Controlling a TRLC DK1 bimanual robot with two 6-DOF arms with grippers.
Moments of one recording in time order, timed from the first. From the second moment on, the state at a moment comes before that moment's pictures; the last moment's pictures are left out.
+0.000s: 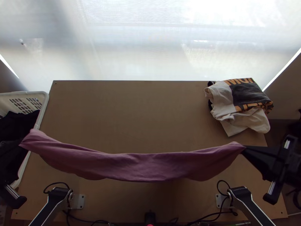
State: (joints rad) left arm -0.09 0.73 1.82 -1.14 0.46 0.19; right arm 0.16 0.79 1.71 -1.29 -0.73 -0.20
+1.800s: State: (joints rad) left arm 0.01 2.17 1.72 -0.24 0.07 0.35; right arm 0.20 2.25 1.96 -0.49 -0.08 -0.25
